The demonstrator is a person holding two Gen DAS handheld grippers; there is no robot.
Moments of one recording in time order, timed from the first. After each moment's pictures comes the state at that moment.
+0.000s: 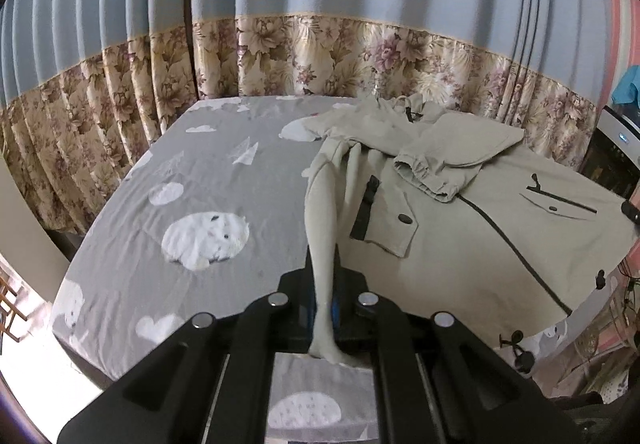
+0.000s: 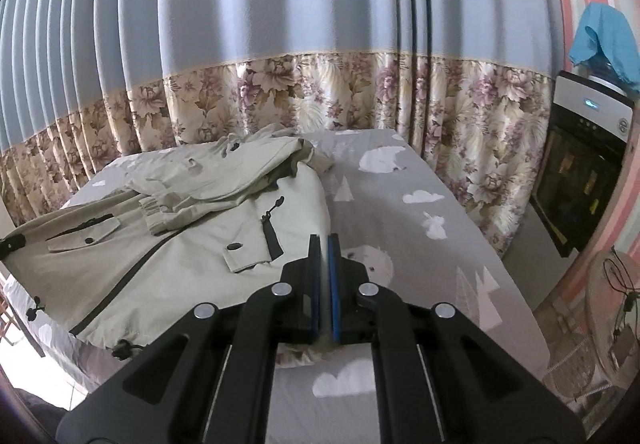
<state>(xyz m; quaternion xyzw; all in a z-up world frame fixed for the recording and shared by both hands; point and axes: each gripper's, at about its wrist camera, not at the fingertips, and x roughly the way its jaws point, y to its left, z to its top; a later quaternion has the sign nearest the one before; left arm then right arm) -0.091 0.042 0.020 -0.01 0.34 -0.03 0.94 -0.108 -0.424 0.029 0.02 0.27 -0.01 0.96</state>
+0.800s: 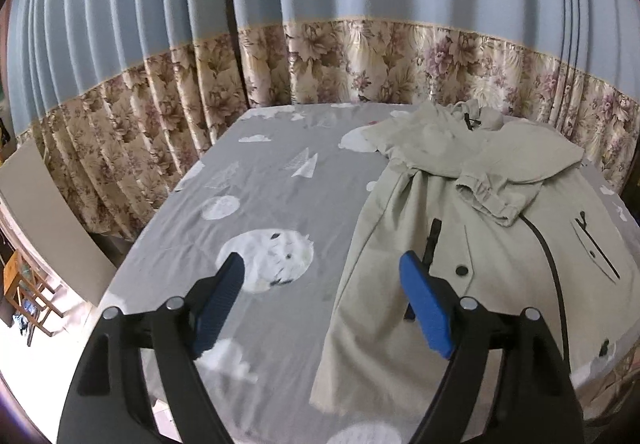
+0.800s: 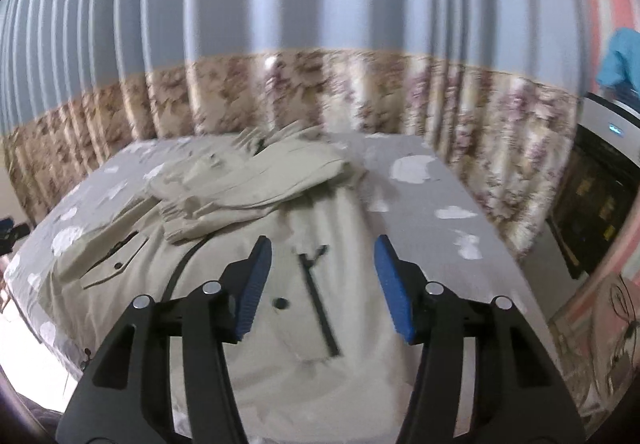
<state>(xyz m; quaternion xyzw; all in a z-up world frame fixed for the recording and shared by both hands) -0.053 0.069 0.013 0.02 0.33 0.05 0.94 -0.053 -0.363 0.035 -0.02 0.28 0.05 0.96</state>
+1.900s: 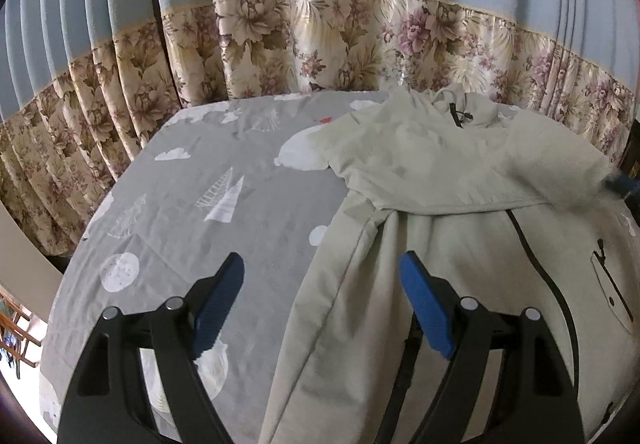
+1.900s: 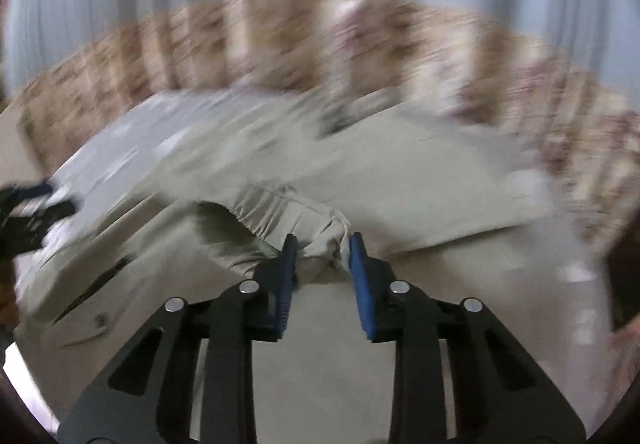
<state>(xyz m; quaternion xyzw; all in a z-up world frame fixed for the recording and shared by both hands) 0.086 0.038 -0.020 0.03 0.36 -0.01 0.93 0.099 -0.323 0.010 -0.05 0.31 0.04 0.95</state>
